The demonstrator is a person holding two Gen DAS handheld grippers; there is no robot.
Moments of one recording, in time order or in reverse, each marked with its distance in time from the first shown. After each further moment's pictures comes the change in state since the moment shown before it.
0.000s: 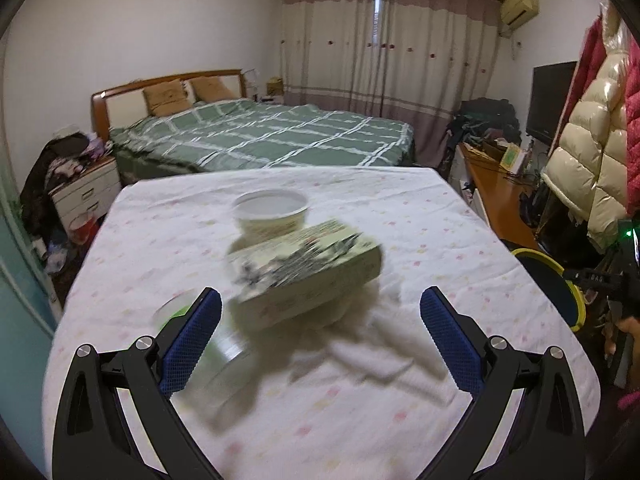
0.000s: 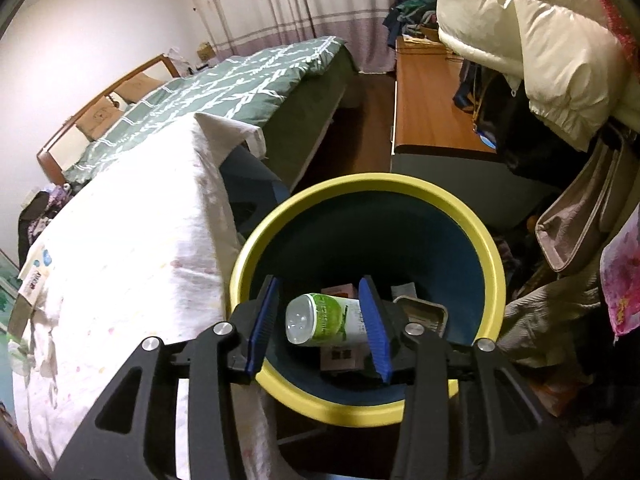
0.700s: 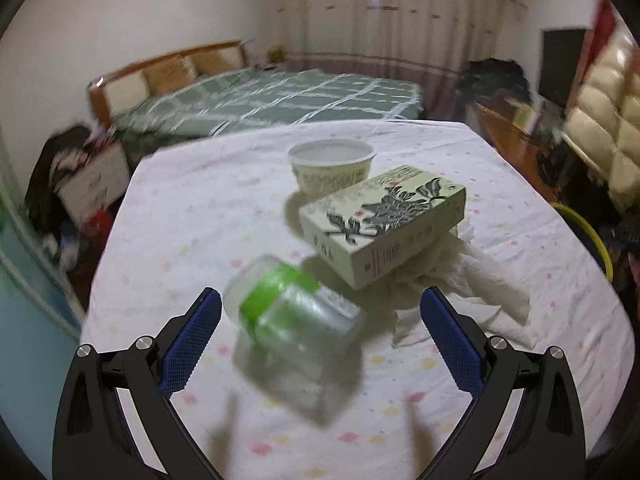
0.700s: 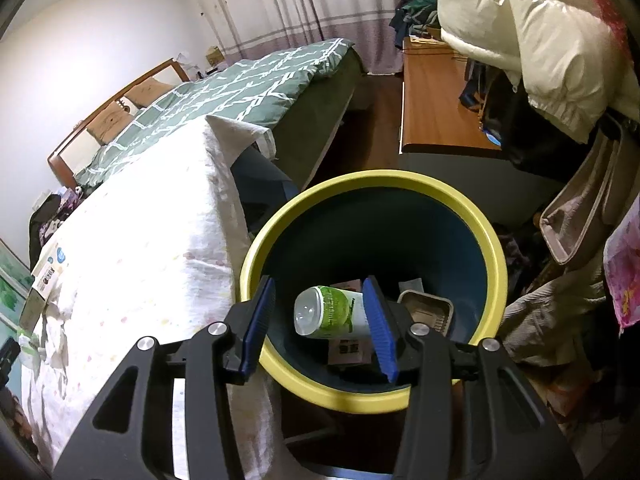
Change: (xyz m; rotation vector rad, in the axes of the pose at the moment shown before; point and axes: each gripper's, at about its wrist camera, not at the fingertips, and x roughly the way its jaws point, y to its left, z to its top) left arm 0.029 0.055 -0.011 0.105 0.123 0.016; right arm -0.005 0.002 -0.008 -0.006 0.008 0.039
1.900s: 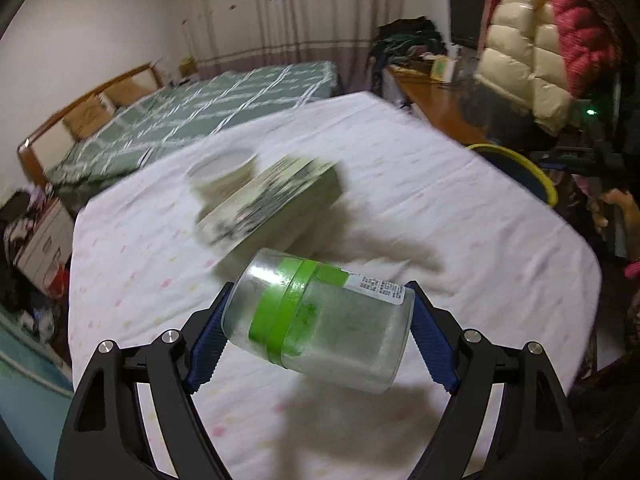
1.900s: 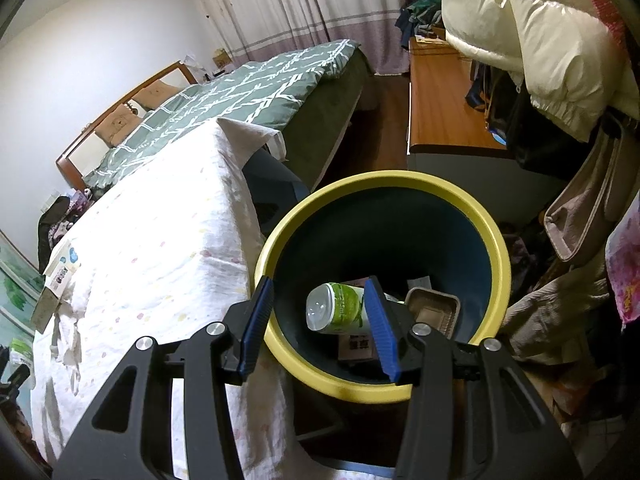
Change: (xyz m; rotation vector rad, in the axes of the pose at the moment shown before) left arm -0.032 -0.067 0.007 0.265 0.031 -0.189; right arm -0.016 -0.002 -0.003 0.005 -0.016 0.039
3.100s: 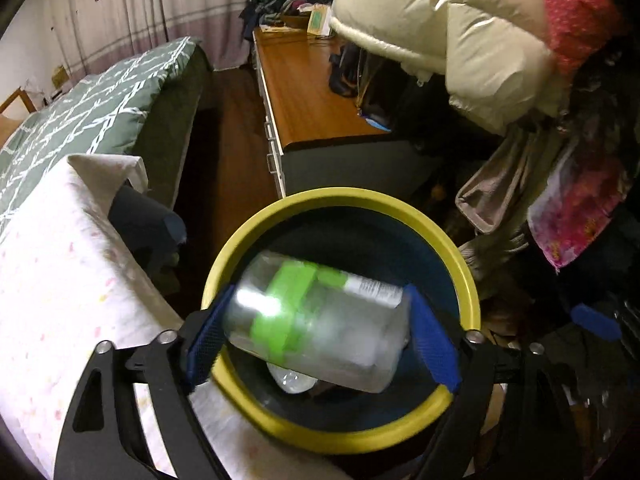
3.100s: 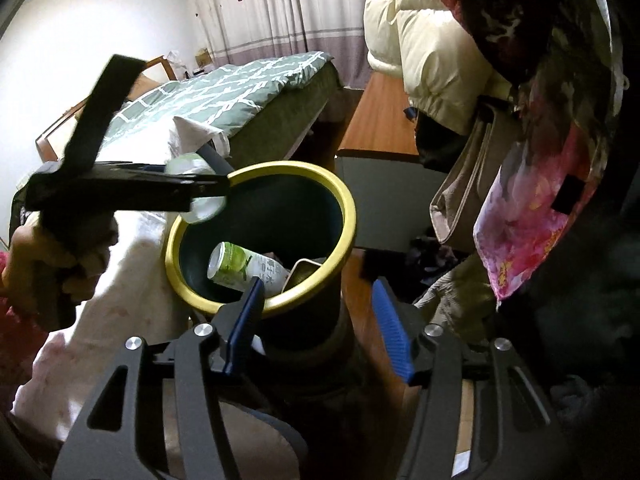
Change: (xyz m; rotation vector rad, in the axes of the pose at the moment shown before) left arm 0.246 -0.330 0.208 0.173 0.178 -0.308; right arm -0.074 -0.088 -0.043 -0.069 -0.024 -0.143
